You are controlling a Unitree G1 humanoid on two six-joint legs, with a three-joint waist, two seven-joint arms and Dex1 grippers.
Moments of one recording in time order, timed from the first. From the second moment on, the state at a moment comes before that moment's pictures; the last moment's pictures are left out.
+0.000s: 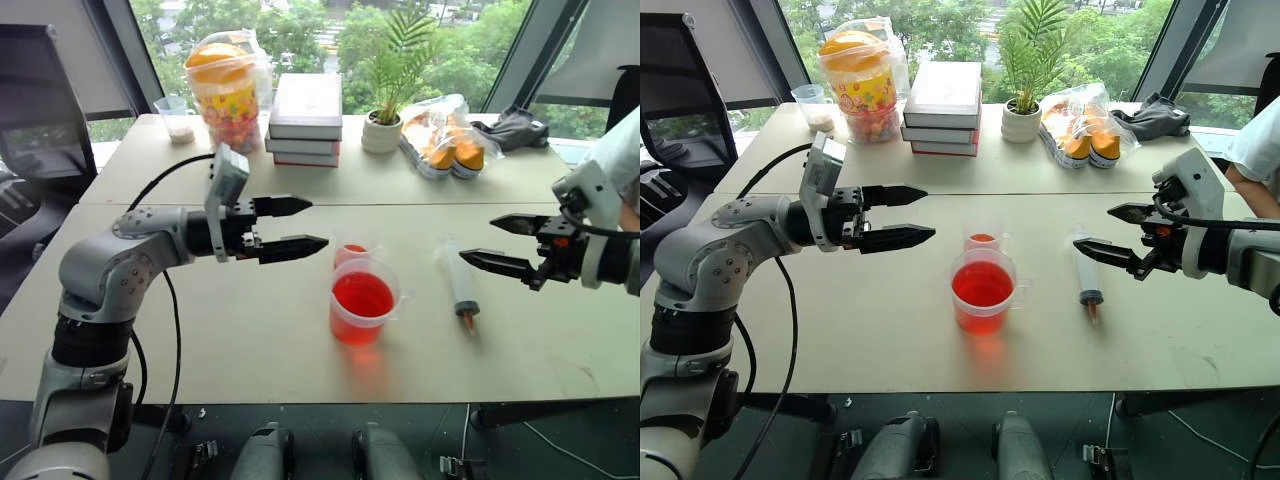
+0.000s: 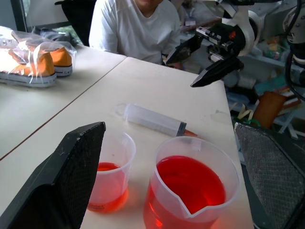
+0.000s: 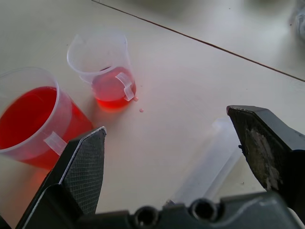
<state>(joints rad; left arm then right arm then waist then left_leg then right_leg) -0.68 0.63 0.04 -0.23 -0.80 0.84 -0.96 -0.33 -1.12 -0.37 -0.39 0.76 1.08 0.76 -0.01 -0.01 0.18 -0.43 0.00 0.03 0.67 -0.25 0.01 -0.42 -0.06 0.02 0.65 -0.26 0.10</state>
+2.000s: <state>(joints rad) -0.83 0.60 0.01 0.00 -0.68 0.71 -1.03 -0.95 -0.50 -0.46 -0.22 0.74 1.04 0.68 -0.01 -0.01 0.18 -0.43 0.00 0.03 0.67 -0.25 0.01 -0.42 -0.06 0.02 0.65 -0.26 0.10</state>
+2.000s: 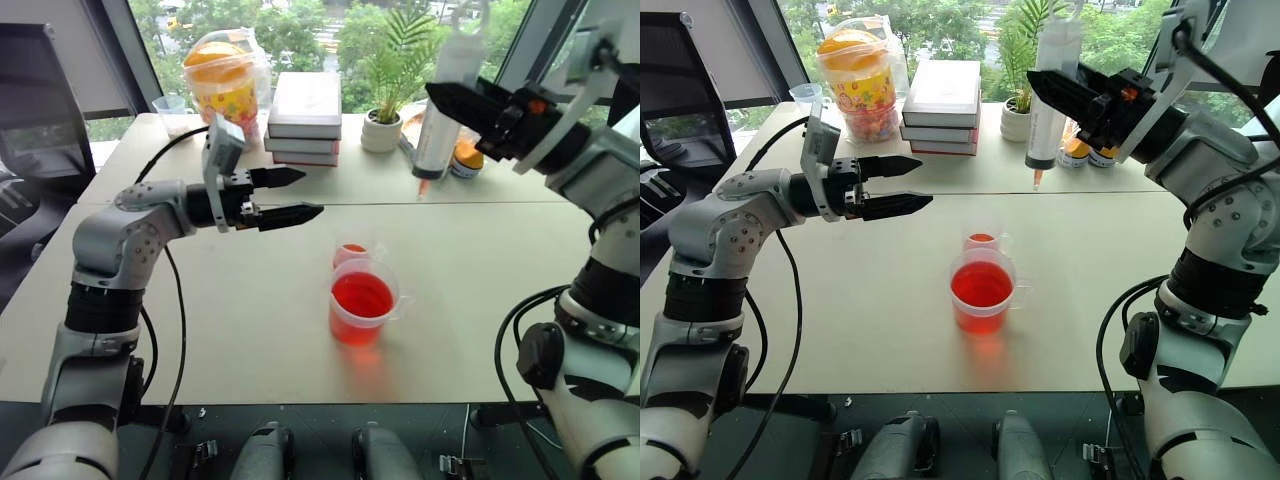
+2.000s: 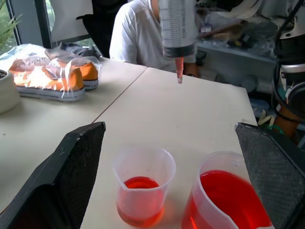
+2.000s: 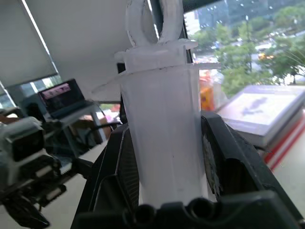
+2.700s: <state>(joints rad) -0.98 0.53 -0.05 0.07 -0.66 0.73 -1.16 -0.26 -0.37 -0.10 -0.49 0.62 0.47 0.78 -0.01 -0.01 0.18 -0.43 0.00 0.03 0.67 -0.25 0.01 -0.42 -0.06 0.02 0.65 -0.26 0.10</state>
